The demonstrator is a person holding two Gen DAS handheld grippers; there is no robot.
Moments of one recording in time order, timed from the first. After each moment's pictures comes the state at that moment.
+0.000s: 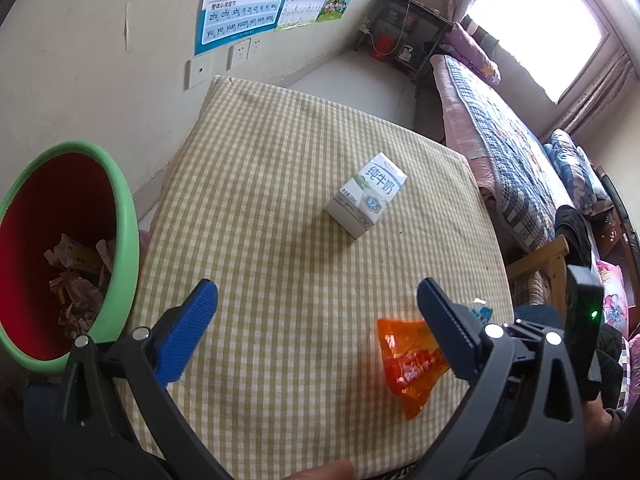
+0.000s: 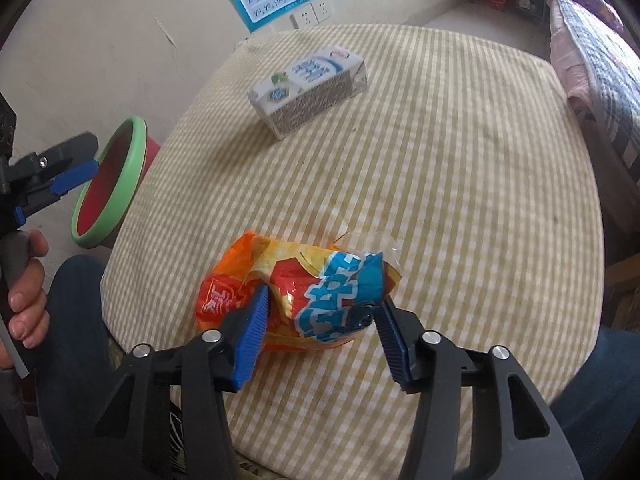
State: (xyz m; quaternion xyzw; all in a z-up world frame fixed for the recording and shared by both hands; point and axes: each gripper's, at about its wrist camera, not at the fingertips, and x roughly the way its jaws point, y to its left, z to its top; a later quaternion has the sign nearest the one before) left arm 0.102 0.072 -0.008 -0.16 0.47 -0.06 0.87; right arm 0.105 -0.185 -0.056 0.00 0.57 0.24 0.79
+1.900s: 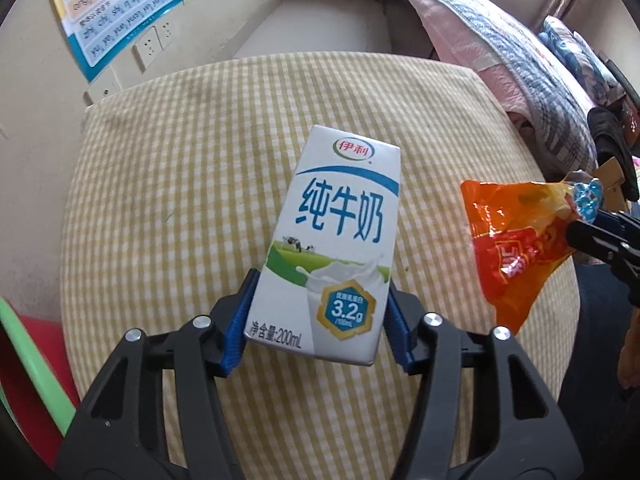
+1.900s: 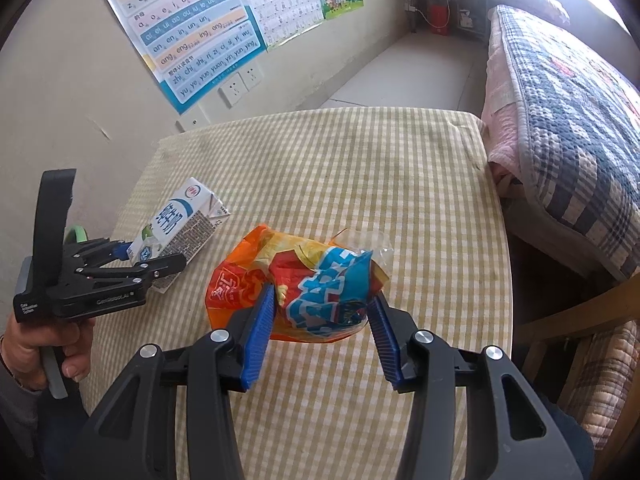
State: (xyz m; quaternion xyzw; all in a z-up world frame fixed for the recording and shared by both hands) left arm 0.236 -0.025 -0.072 0.01 0.55 -0.11 0.83; right arm 0.207 -0.259 -0.028 0.04 0.51 0.16 0.84
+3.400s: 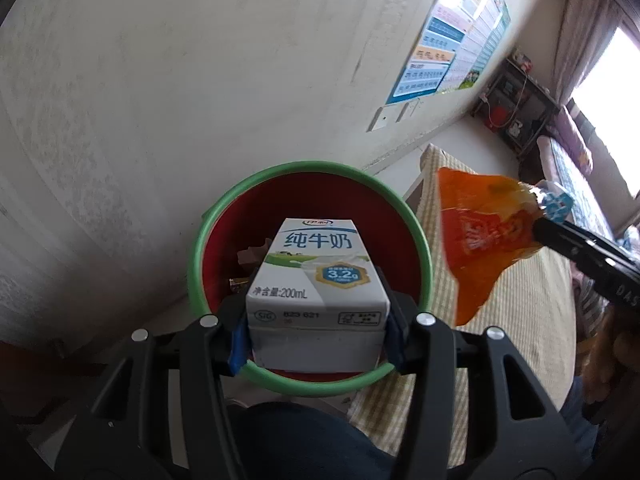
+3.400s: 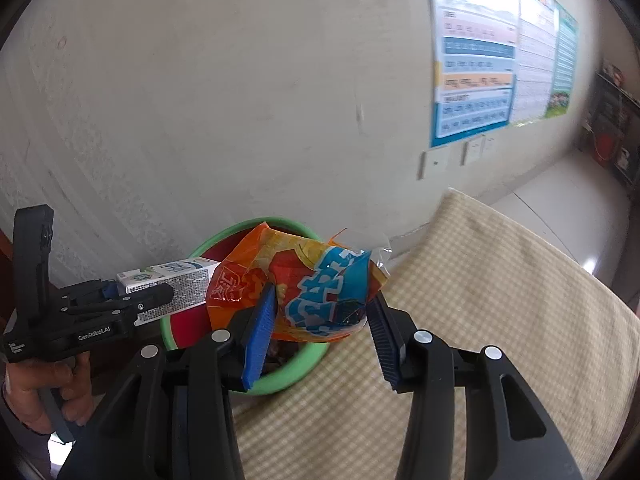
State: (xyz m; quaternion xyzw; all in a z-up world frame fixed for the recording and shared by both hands) left arm 0.016 0.290 0.007 -0.21 0.43 0.15 0.87; right arm 0.142 0.104 0.047 -0.10 0.41 0.41 0.81
